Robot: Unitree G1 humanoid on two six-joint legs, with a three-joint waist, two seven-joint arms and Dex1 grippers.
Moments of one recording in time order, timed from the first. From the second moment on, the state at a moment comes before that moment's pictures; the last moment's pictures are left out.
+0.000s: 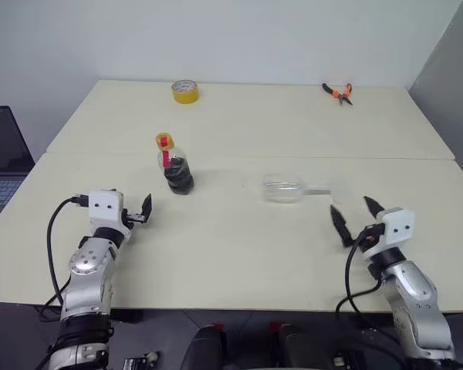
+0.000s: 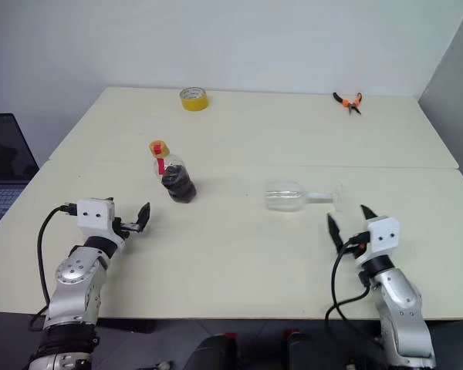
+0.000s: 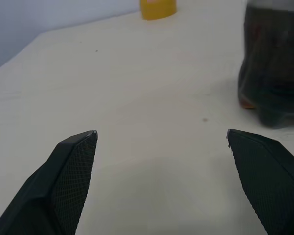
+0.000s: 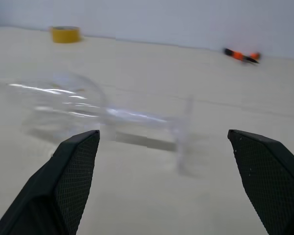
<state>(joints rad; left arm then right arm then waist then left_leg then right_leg) -0.16 0.44 0.27 0.18 -0.20 0.01 -0.35 0.14 -0.35 -0.07 -0.36 0.26 0.07 0.40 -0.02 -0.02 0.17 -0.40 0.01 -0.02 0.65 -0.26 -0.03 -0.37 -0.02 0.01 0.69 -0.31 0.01</state>
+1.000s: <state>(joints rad) -0.35 0.37 0.15 0.29 -0.19 0.06 -0.38 -0.09 -0.51 0.06 -0.59 0.49 0.50 0.61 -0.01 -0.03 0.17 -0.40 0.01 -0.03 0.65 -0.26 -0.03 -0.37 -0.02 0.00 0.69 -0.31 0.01</state>
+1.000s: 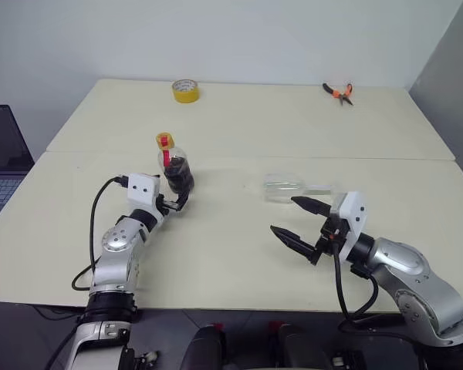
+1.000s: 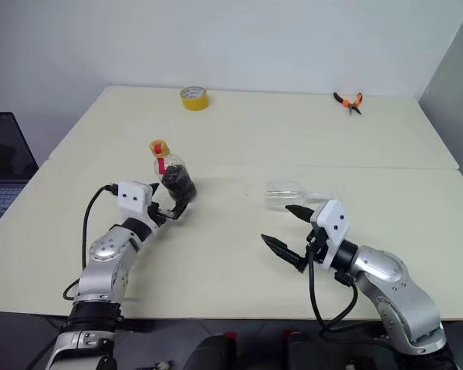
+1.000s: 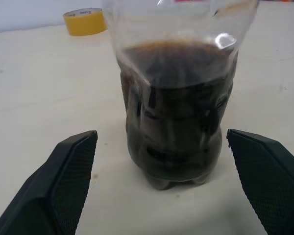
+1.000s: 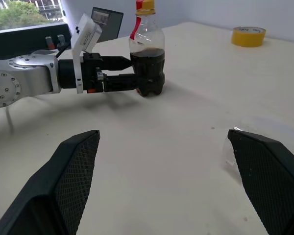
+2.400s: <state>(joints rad) -0.50 0.30 0.11 0.38 -0.19 0.07 -0.41 -0.12 -0.46 0.07 -0.58 0.47 0.50 0.57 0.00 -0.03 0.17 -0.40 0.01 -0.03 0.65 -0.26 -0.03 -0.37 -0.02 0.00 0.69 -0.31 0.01</state>
